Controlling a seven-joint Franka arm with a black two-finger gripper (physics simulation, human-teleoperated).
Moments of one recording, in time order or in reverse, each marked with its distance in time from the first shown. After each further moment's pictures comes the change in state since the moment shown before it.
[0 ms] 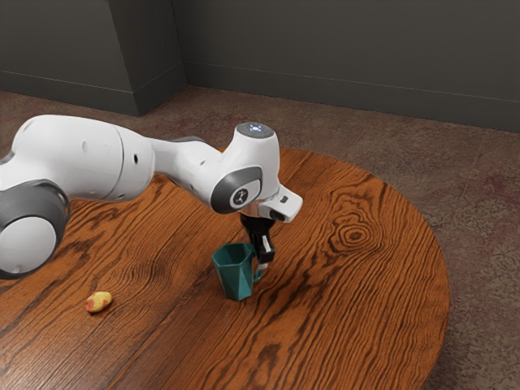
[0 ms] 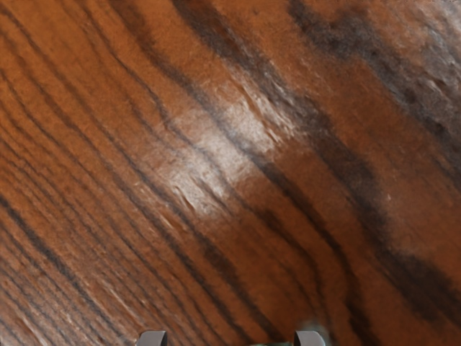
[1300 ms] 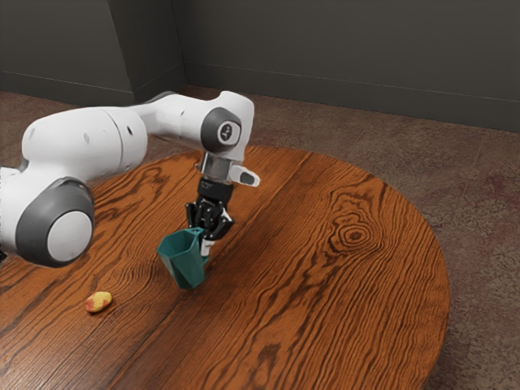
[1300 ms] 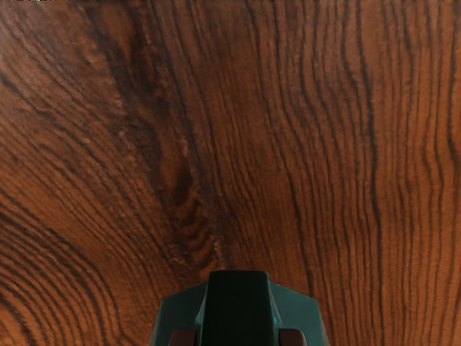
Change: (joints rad) arm 0.205 0.237 -0.027 0.529 -0.075 -0.883 -0.284
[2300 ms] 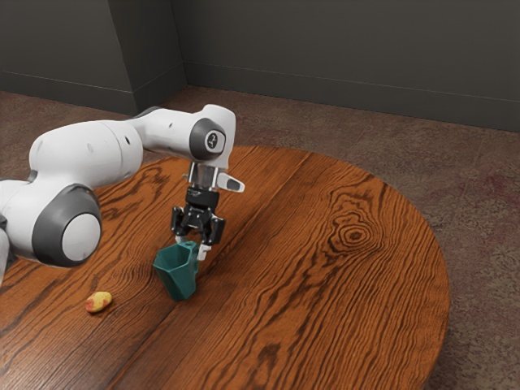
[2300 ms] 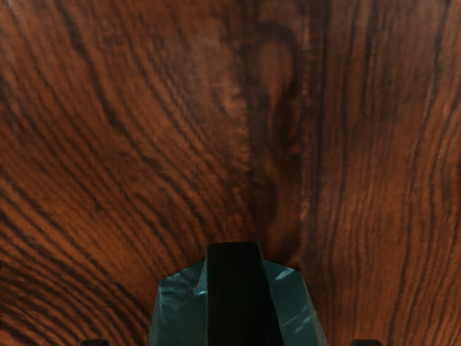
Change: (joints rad) arm 0.105 0.129 -0.035 0.107 -0.005 -0.021 -0.048
